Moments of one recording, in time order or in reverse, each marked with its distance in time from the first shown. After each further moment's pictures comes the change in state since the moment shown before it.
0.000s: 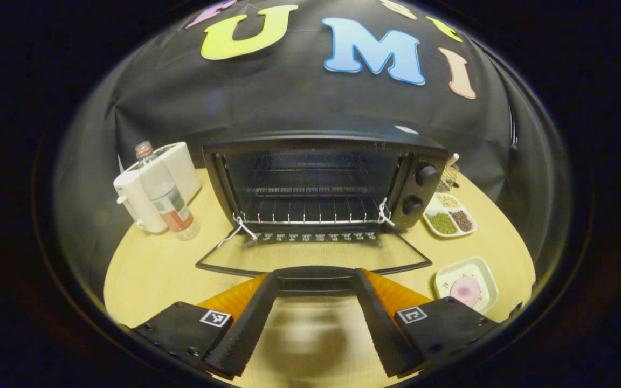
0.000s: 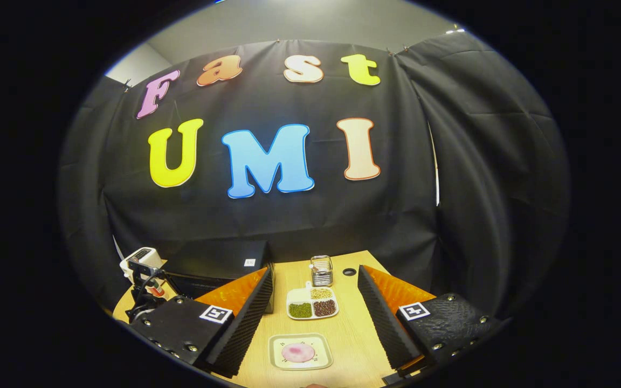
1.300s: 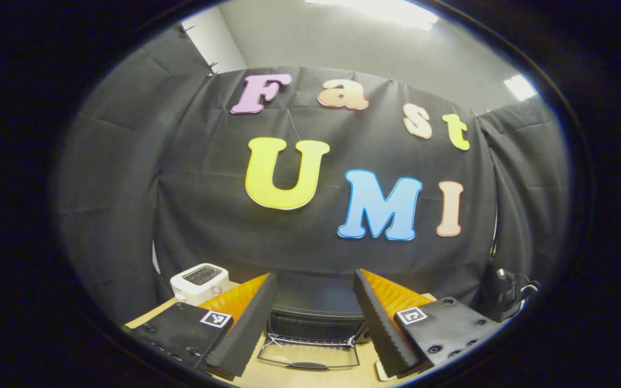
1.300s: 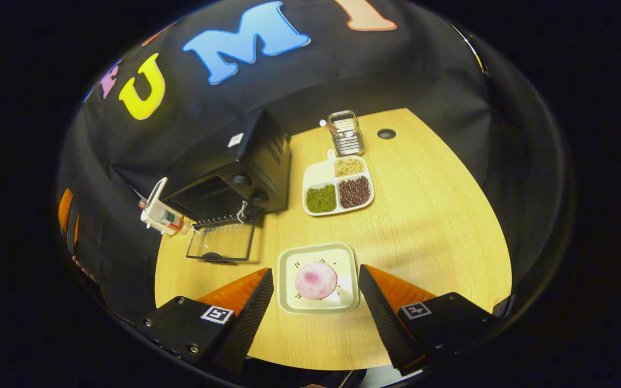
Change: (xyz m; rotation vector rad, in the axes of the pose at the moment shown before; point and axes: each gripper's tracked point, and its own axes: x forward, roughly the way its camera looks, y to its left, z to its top) left arm -0.268 0.040 0.244 -0.148 -0.683 0.039; right arm 0.063 -0.014 -0.203 0.187 0.811 0.234
